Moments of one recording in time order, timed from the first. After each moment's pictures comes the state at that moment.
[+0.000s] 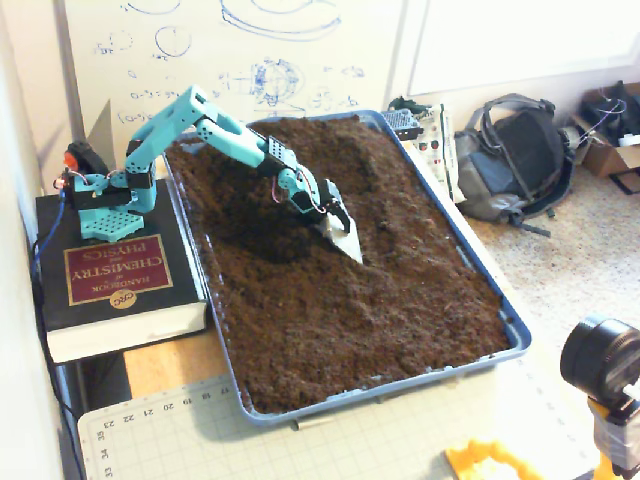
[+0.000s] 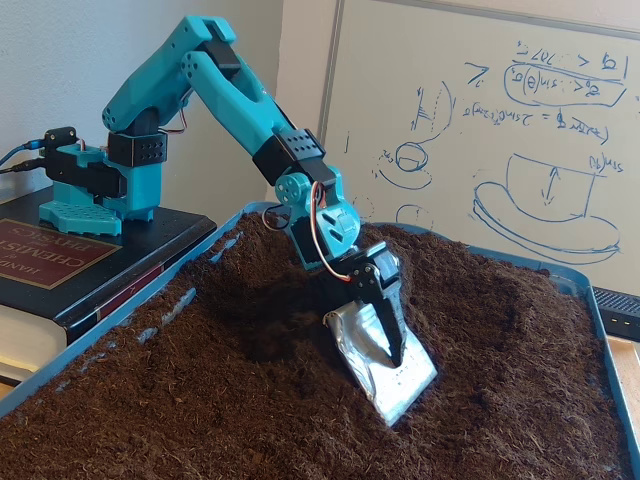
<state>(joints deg) 16.2 47.7 88.0 12.5 -9.7</state>
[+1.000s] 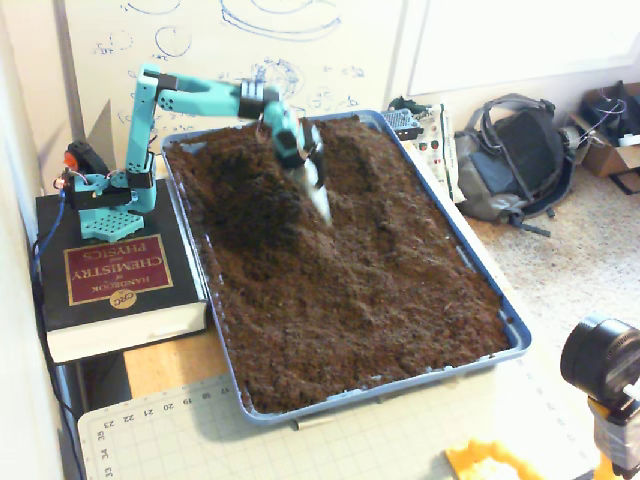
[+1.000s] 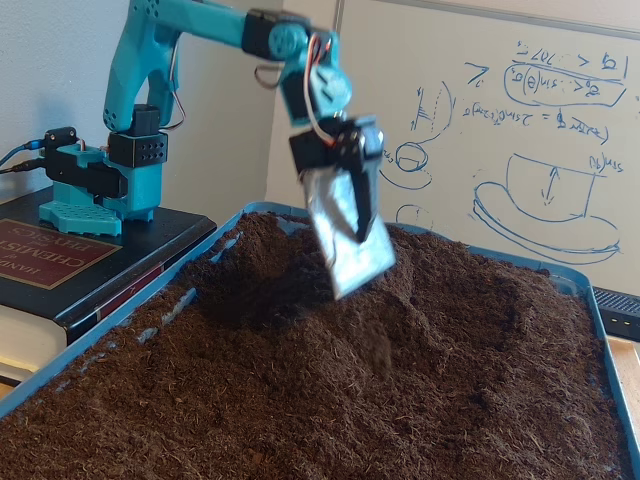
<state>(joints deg) 14.7 76.6 76.0 55.5 -9.7</state>
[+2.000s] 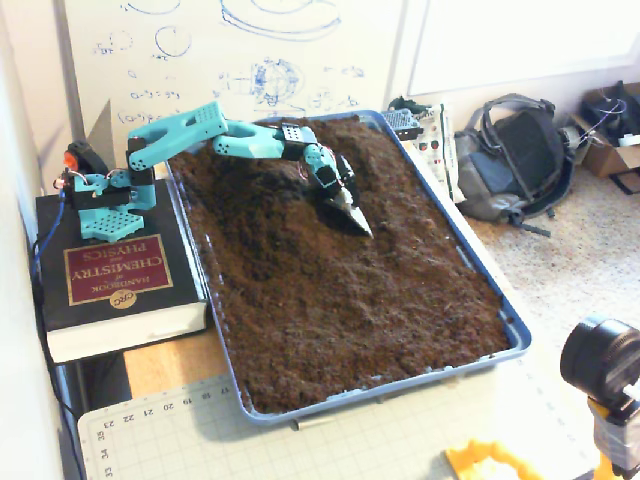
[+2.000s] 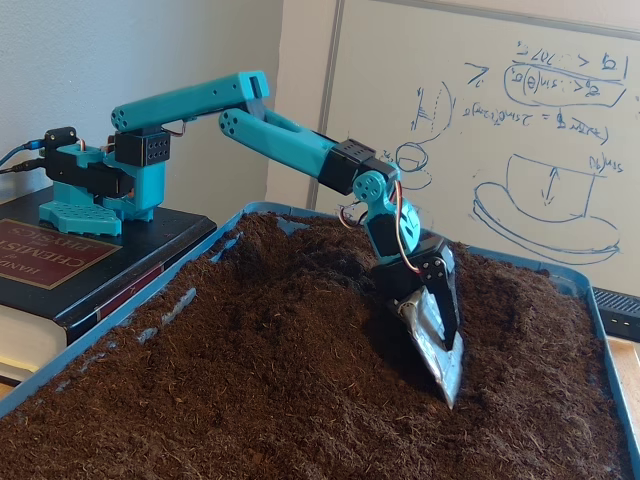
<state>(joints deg) 4.7 25.2 44.0 40.1 -9.0</state>
